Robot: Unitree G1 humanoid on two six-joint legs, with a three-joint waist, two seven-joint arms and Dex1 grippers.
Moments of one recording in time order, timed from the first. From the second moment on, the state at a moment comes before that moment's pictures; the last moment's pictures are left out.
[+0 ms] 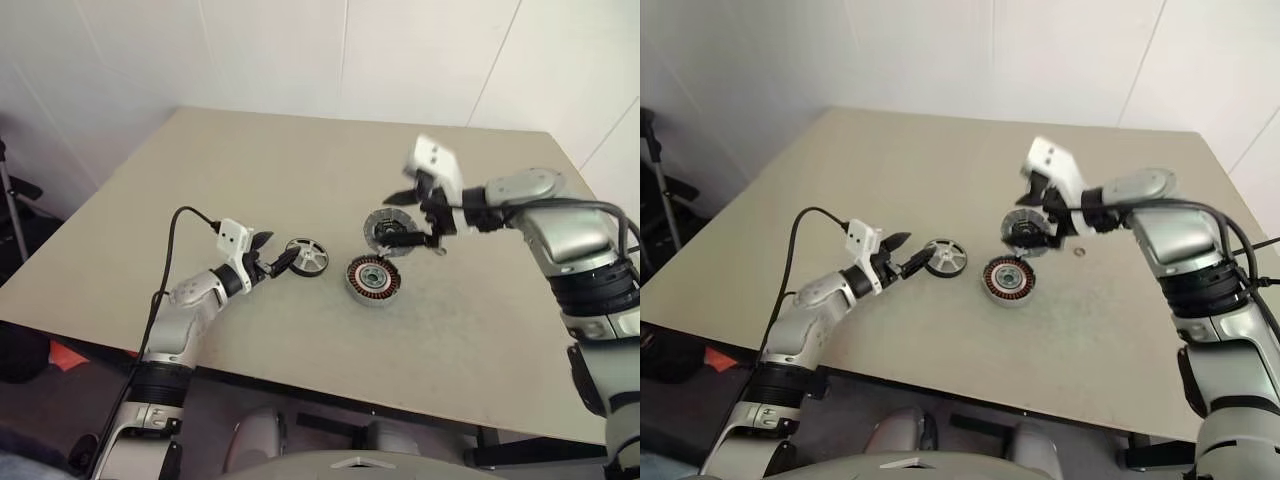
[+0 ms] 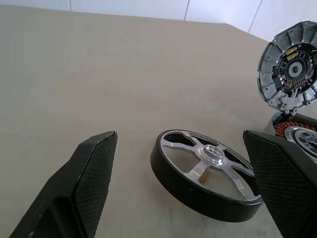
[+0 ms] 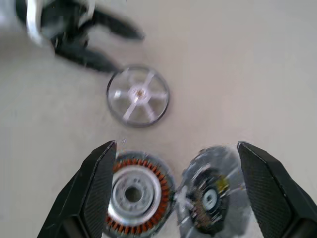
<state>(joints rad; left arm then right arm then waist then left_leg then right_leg) -0.28 0.25 -0.01 0.12 -0.34 0.29 -0.65 -0.84 -0.72 0.10 0.02 0.31 0.82 1.08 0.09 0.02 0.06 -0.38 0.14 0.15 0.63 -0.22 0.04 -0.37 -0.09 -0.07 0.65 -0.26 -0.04</state>
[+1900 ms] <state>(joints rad) -0.44 0.35 -0.03 0.26 -0.32 0.29 -0.79 -0.49 -0.65 -0.02 0.58 0.11 0.34 0.80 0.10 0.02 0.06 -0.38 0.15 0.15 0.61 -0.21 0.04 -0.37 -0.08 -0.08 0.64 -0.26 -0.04</state>
